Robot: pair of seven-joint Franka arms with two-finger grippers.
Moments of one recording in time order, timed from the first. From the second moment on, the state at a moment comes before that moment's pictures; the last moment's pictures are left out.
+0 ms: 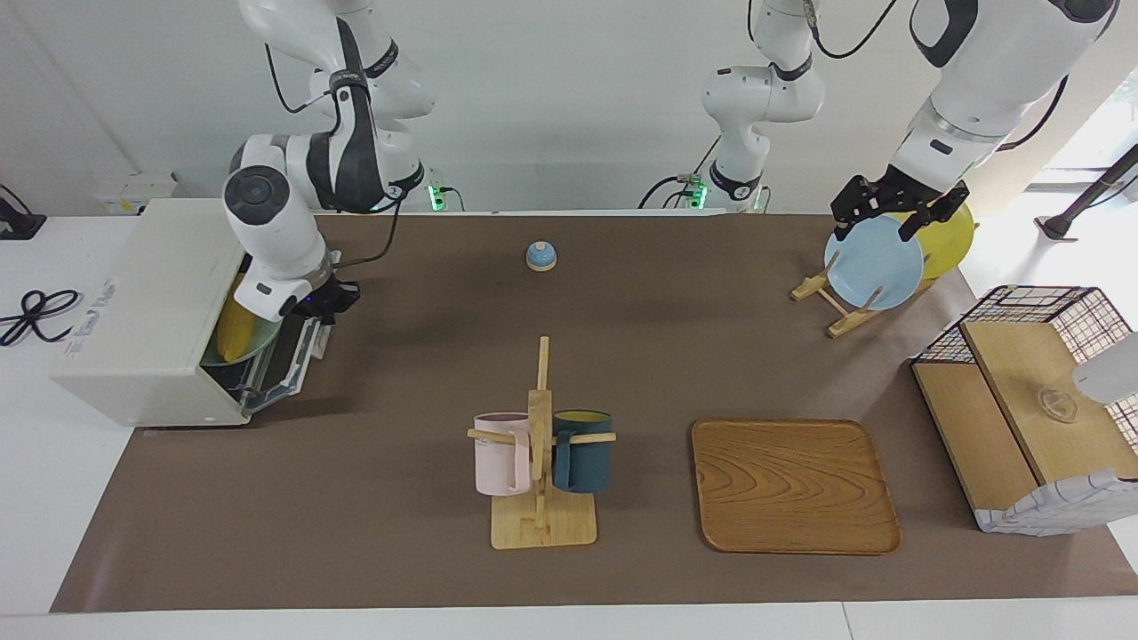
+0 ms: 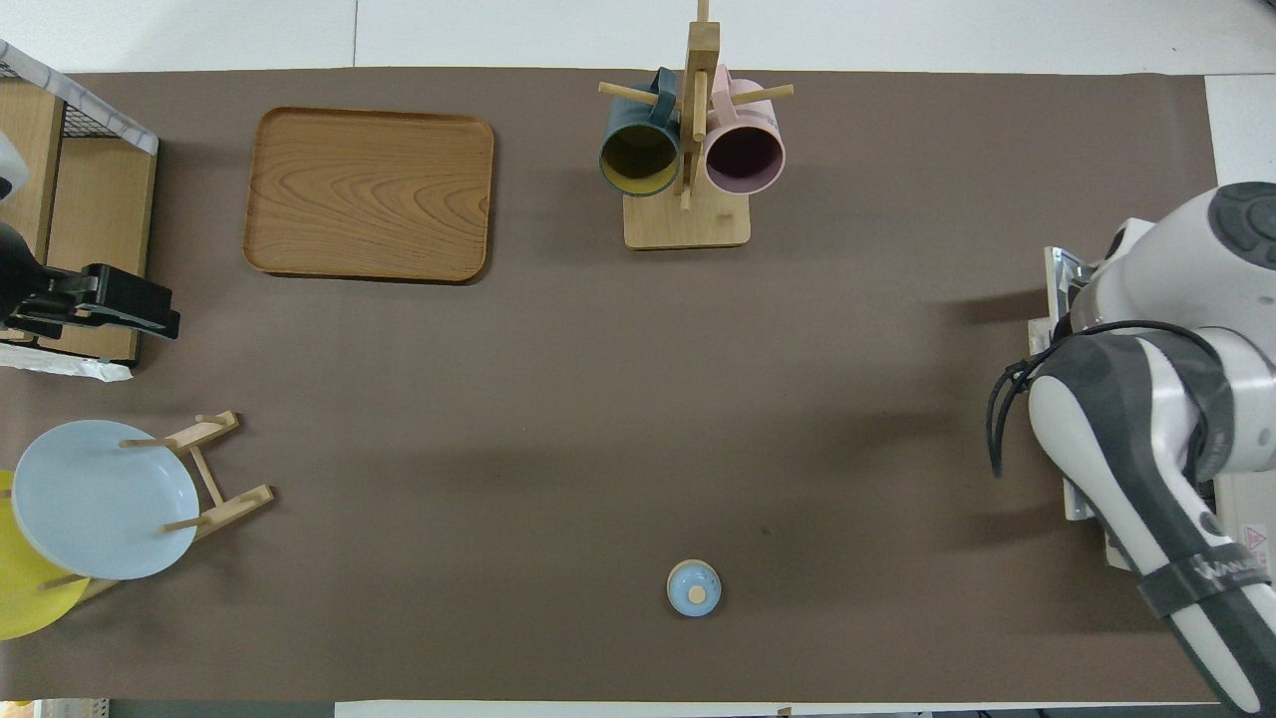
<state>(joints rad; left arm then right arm) -0.15 0.00 0.04 -1.55 -0.02 1.47 -0.02 -0.05 0.02 0.03 -2.02 -0.14 1.86 -0.25</state>
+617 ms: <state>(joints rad) -0.15 0.00 0.04 -1.55 -0.02 1.47 -0.02 -0.14 -0.02 0.01 -1.97 -0.17 1.81 -0.39</state>
